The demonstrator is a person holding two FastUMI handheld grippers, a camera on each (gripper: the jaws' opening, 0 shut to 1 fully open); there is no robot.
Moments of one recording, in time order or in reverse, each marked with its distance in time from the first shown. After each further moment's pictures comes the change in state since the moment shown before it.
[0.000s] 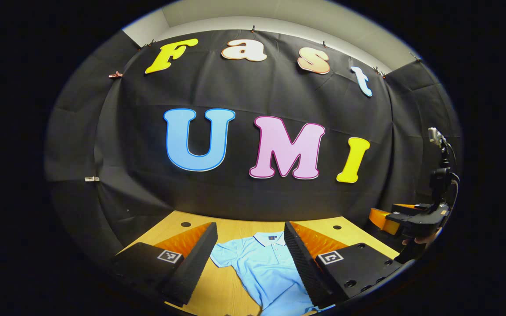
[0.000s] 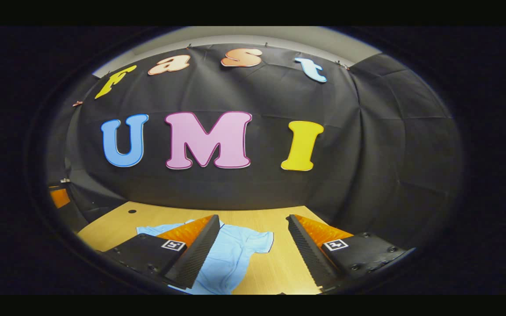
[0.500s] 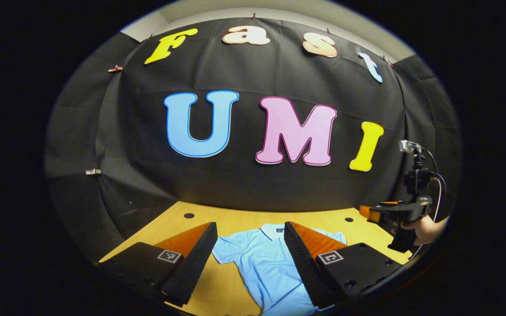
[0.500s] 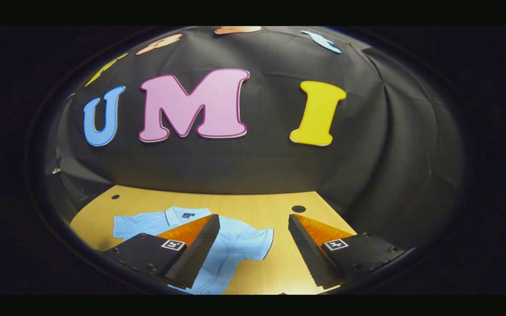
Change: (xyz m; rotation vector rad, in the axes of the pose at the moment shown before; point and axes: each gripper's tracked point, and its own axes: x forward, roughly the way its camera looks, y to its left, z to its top) left arm 0.046 -0.003 -0.050 0.019 0.090 0.063; right arm 0.161 -0.028 -0.086 -0.012 0.207 0.035
